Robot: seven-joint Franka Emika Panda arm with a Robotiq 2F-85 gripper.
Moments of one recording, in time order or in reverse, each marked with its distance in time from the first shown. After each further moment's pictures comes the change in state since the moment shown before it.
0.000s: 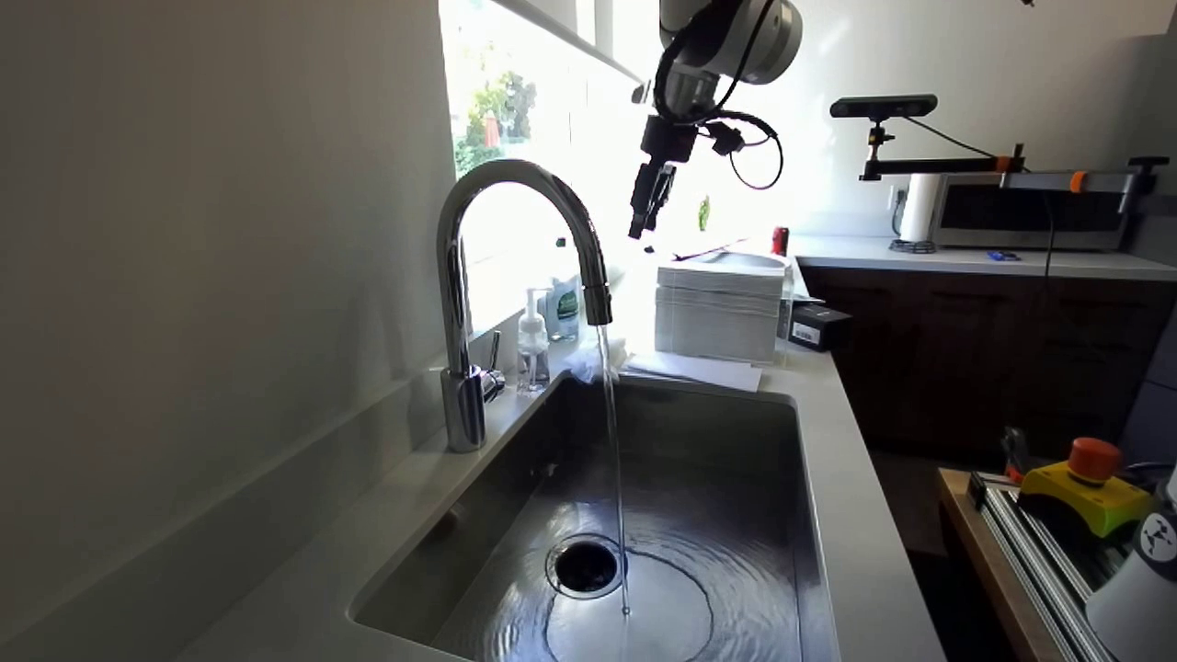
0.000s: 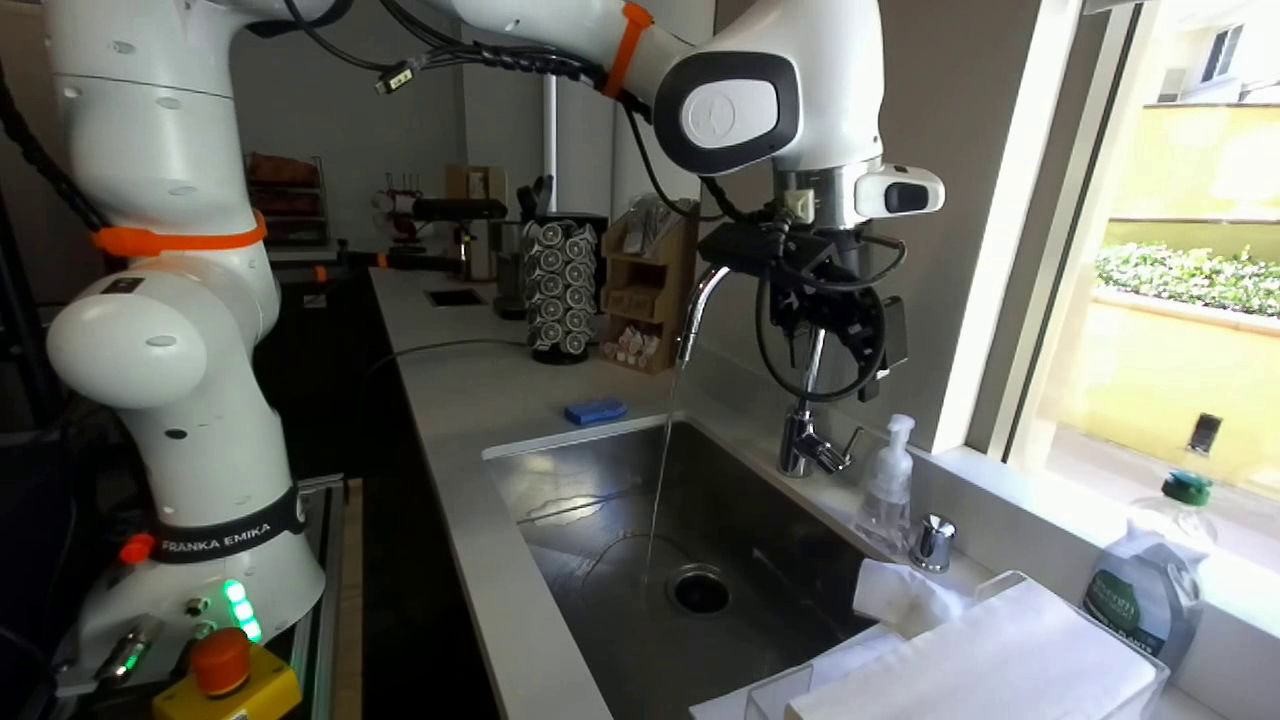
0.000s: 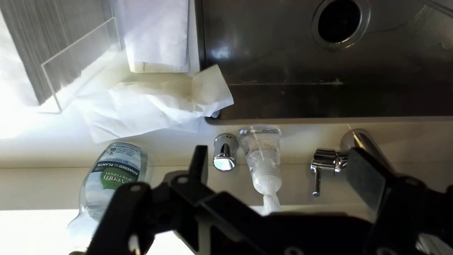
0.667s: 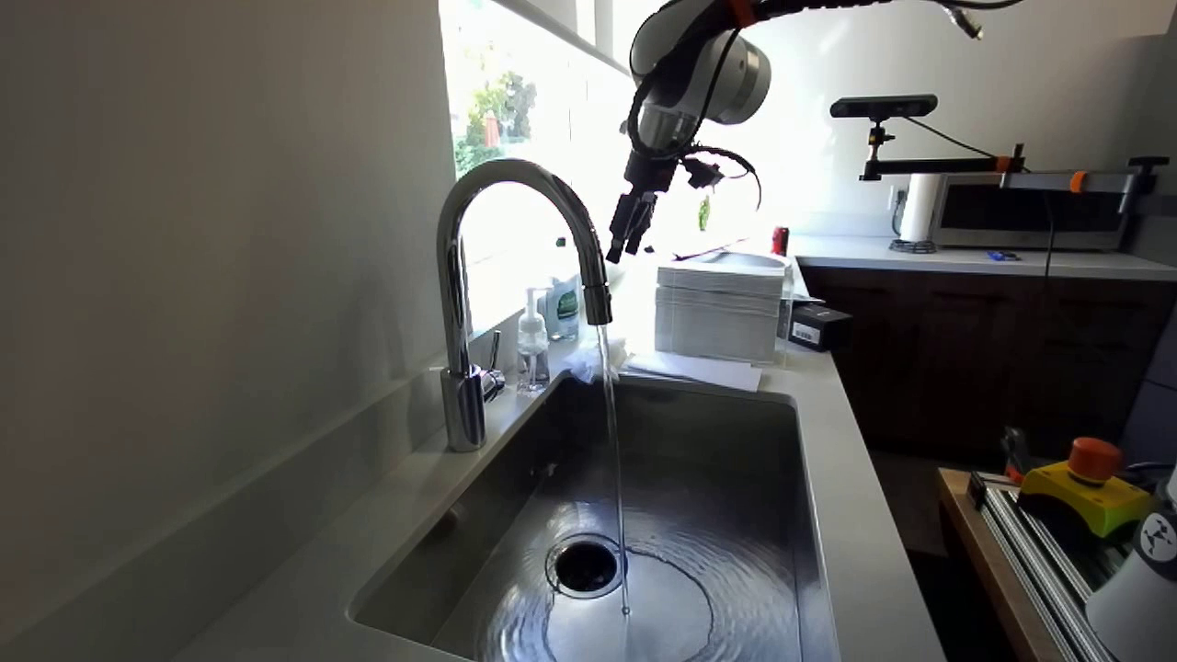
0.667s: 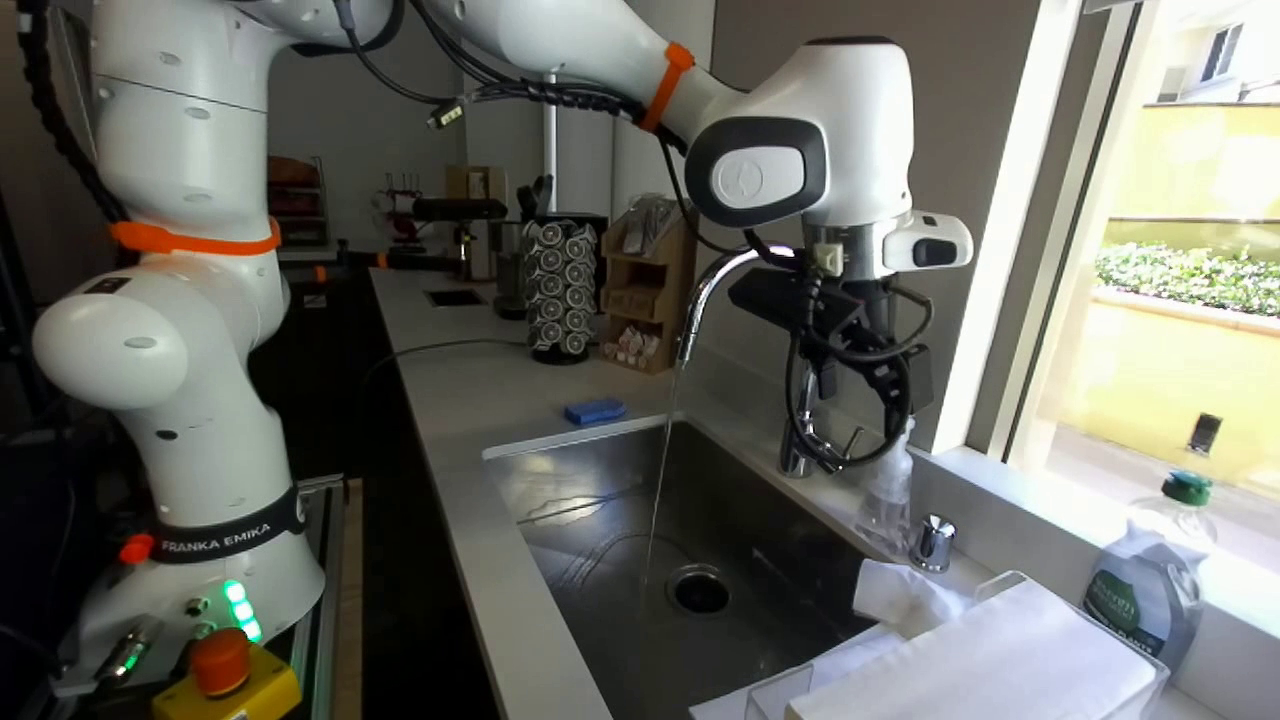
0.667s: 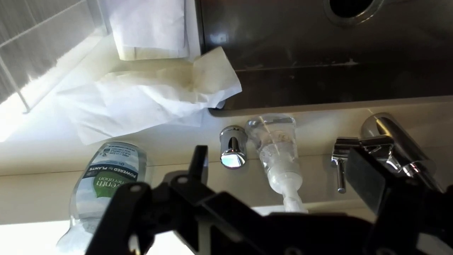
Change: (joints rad) arm -0.100 0.142 0.094 0.064 0.121 0.083 -0.045
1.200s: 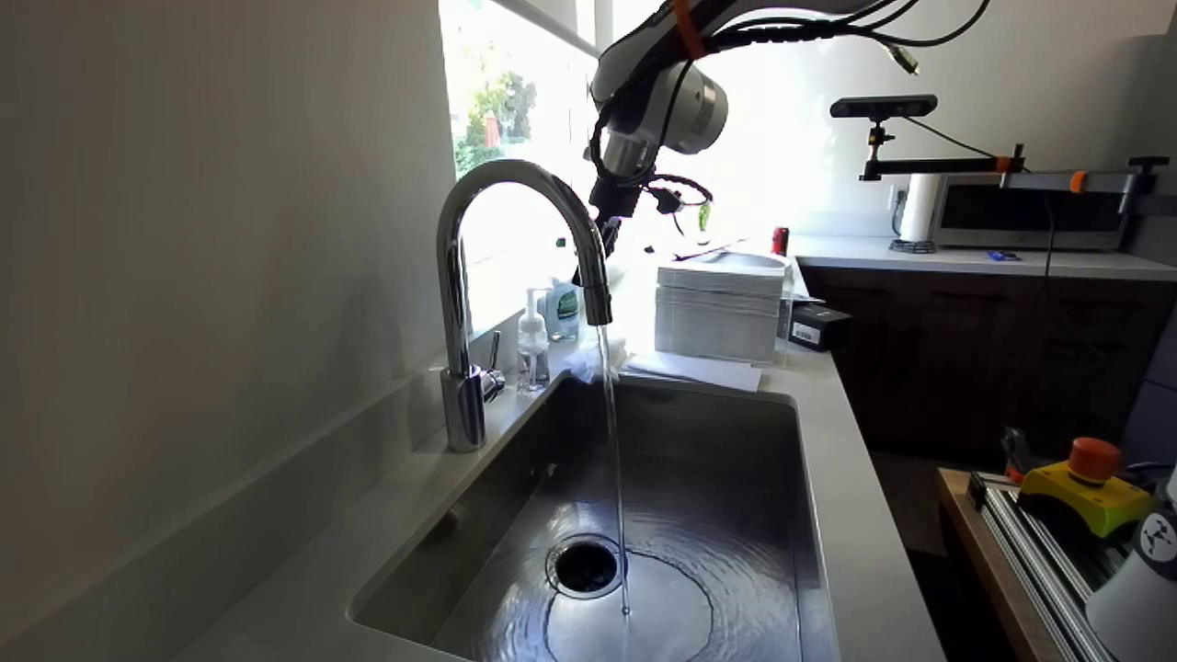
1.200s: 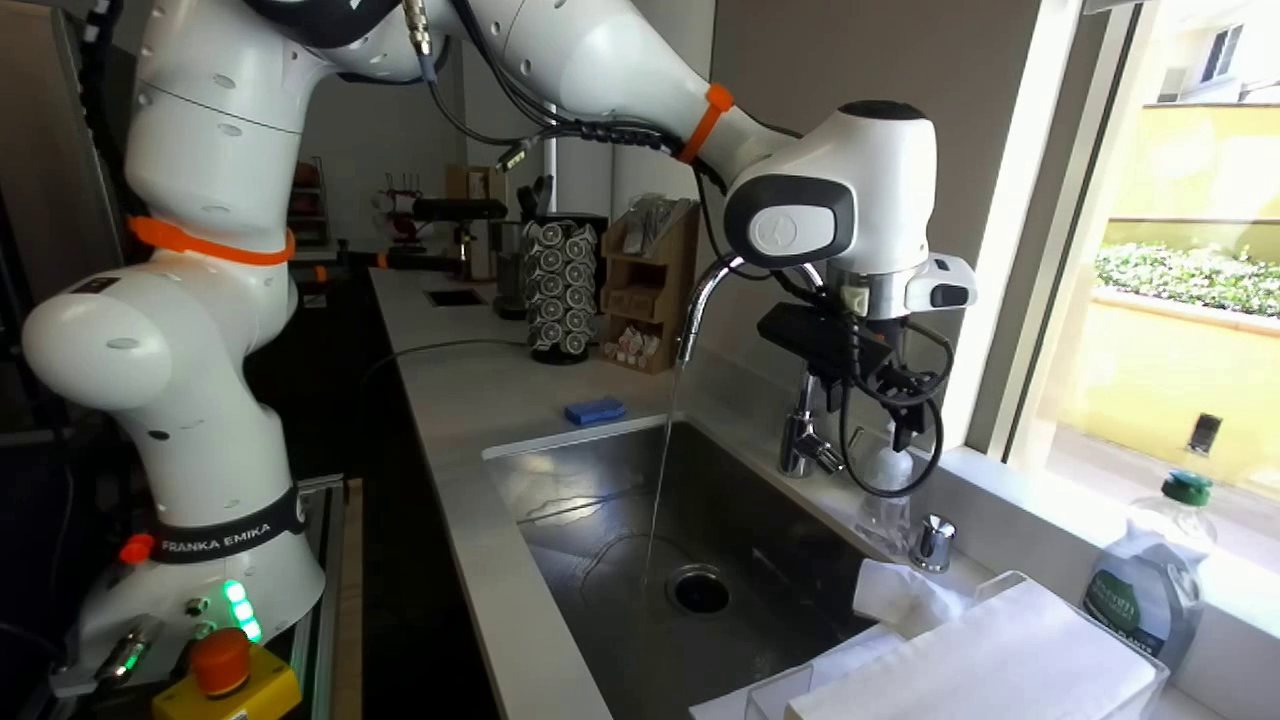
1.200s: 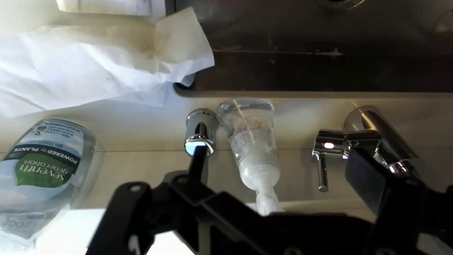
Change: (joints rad) arm -0.079 0.142 0.132 0.118 0.082 0.003 -0.107
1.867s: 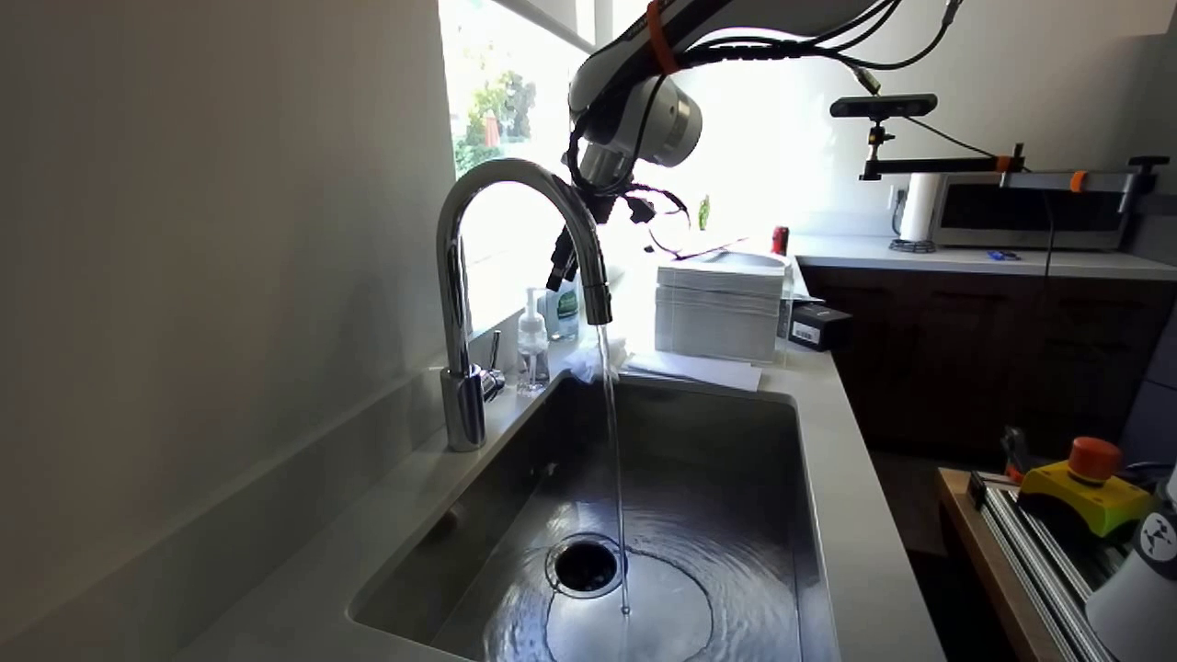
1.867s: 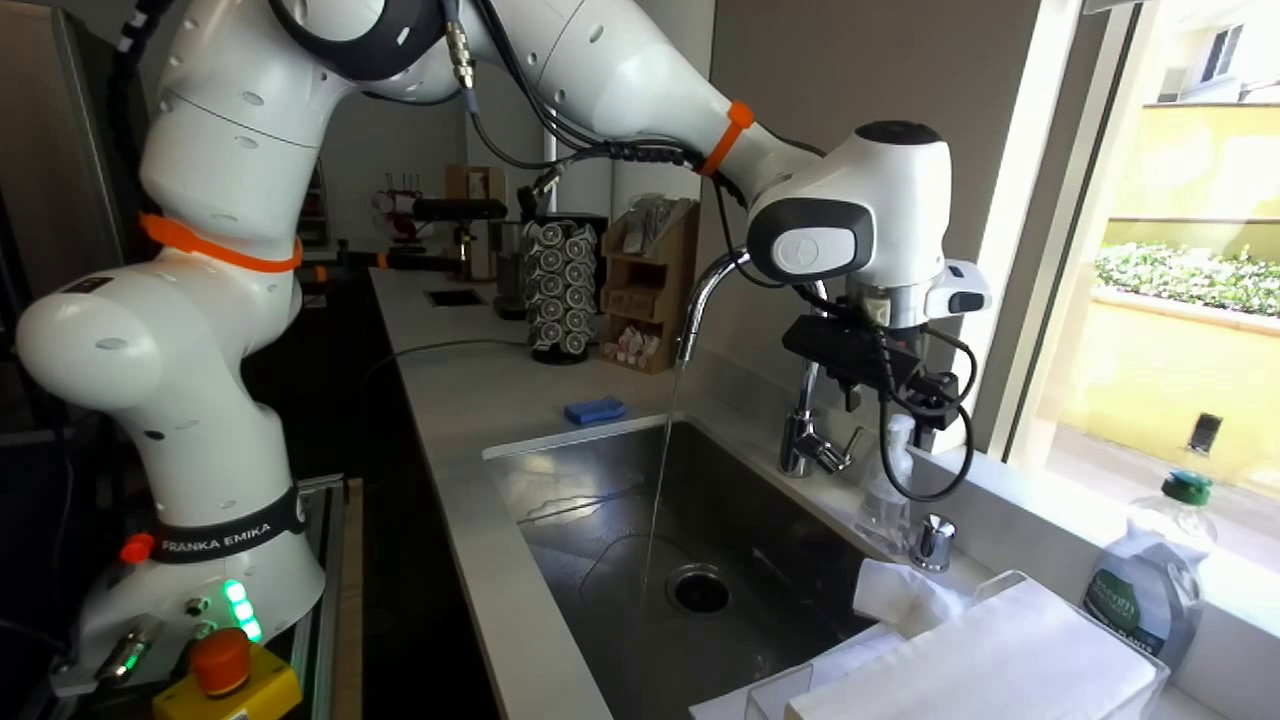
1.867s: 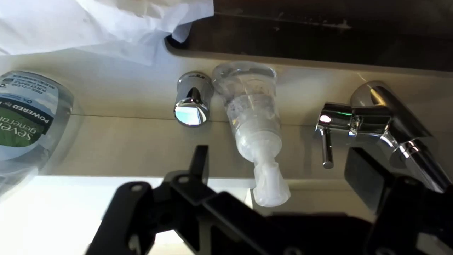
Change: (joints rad) arm -0.052 0.095 0.087 0.103 0.028 0.041 -0.054
